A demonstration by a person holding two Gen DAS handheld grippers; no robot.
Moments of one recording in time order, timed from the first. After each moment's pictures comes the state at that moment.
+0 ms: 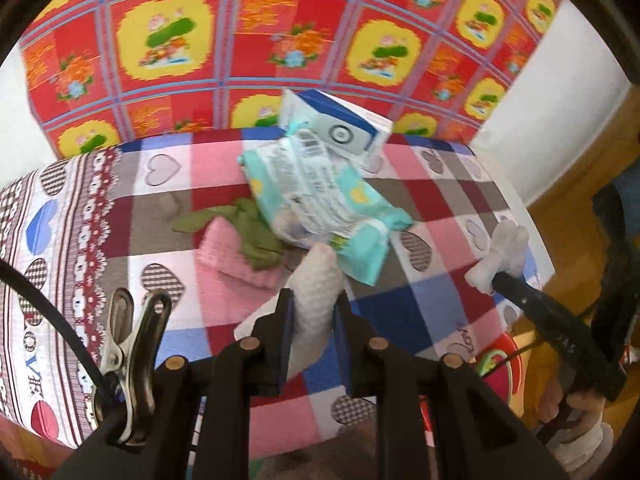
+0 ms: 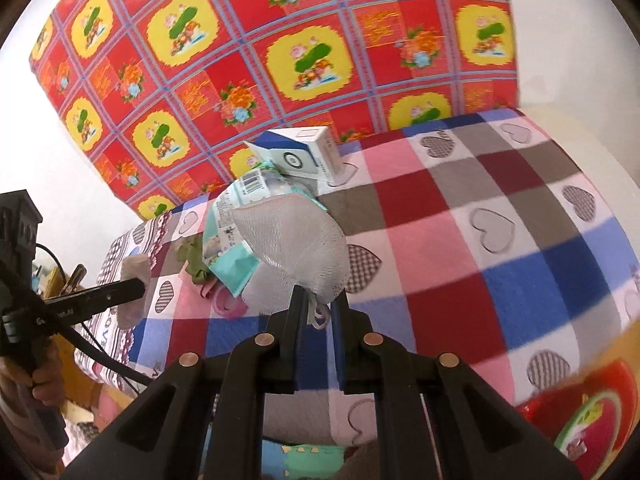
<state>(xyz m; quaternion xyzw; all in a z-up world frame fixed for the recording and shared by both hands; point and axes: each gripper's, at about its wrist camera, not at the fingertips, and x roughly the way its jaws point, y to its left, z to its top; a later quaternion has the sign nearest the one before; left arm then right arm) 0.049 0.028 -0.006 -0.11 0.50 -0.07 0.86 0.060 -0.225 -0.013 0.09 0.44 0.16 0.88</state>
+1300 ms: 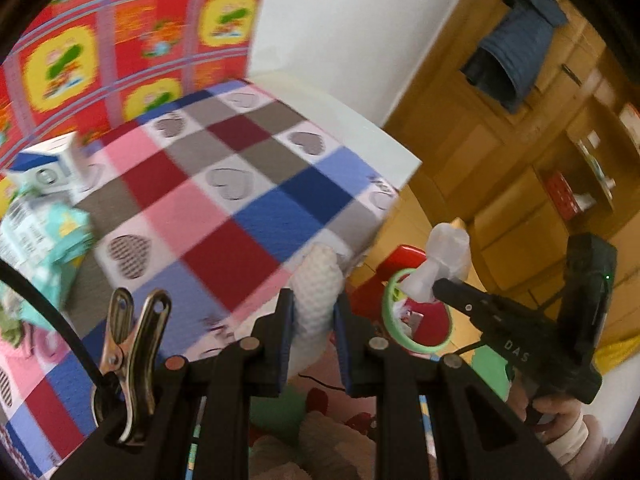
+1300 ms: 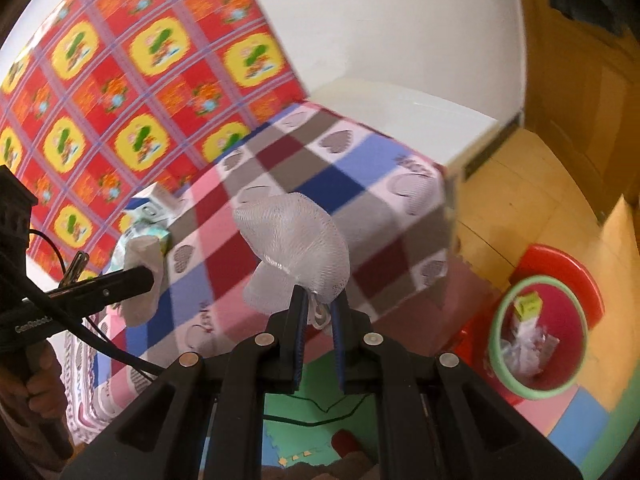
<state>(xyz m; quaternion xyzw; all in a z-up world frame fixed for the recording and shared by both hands) 0.028 -0.235 -0.002 0.02 0.50 -0.33 0.80 -0.071 -0.412 -0.015 0.21 0.42 -0.05 0.88</state>
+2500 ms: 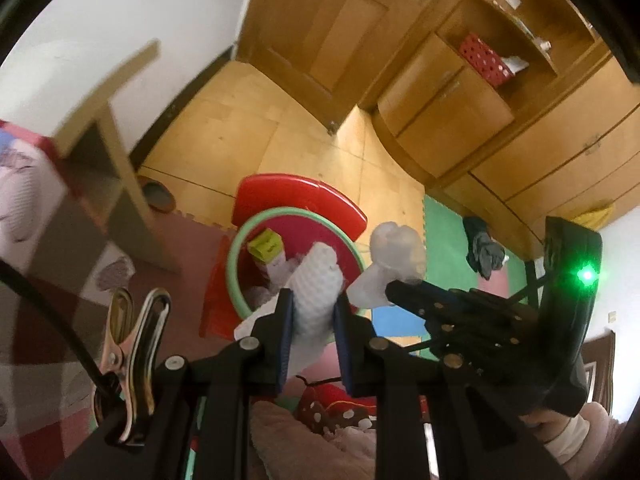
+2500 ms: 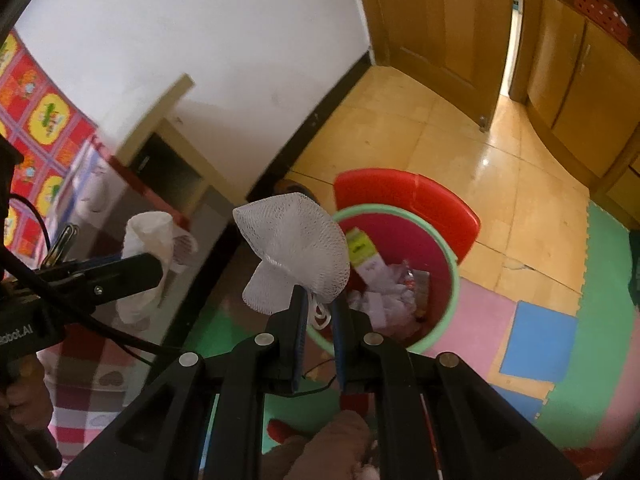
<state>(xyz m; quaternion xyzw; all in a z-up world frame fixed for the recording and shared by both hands) -0.054 -0.554 -0.131 0.15 0.54 -0.51 0.65 -0.201 -0.634 -0.130 0.28 0.46 -0.25 0.80</state>
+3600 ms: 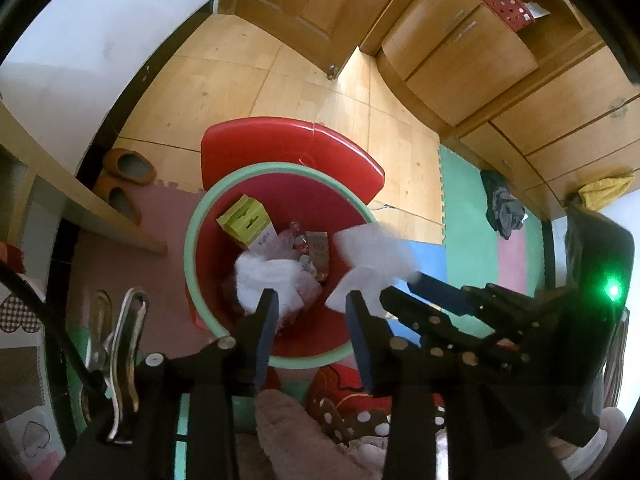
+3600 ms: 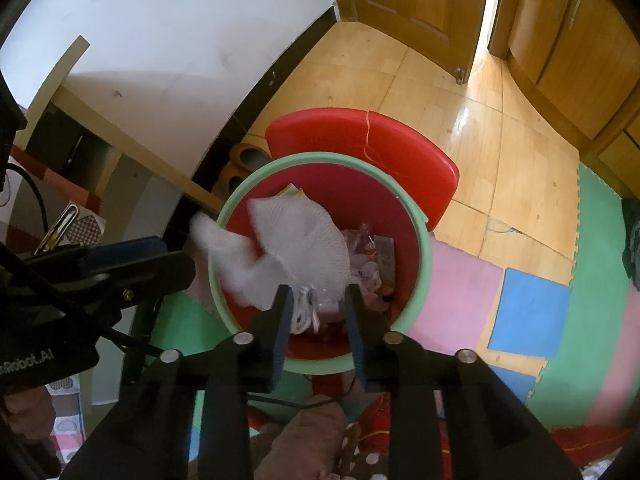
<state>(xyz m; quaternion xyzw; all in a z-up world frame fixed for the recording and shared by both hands) -0.077 -0.640 -0.236 0.22 0.58 -0.49 0.60 -0.218 -0.685 -0.223 0.31 0.52 -0.28 0.75</state>
